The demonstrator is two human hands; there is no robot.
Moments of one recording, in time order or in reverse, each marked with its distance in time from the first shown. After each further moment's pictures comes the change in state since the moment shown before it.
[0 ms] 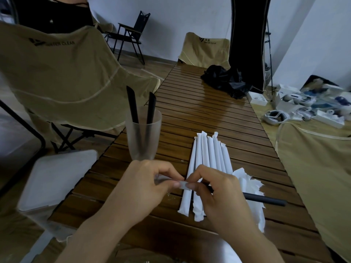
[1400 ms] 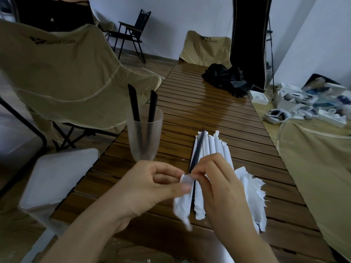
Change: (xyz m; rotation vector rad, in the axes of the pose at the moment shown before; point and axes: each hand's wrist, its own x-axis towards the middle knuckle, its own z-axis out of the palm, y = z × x) left_hand -0.004 0.013 -0.012 -0.586 -0.240 -0.416; right_hand 0.000 -0.004 0.007 -0.029 0.266 -0.282
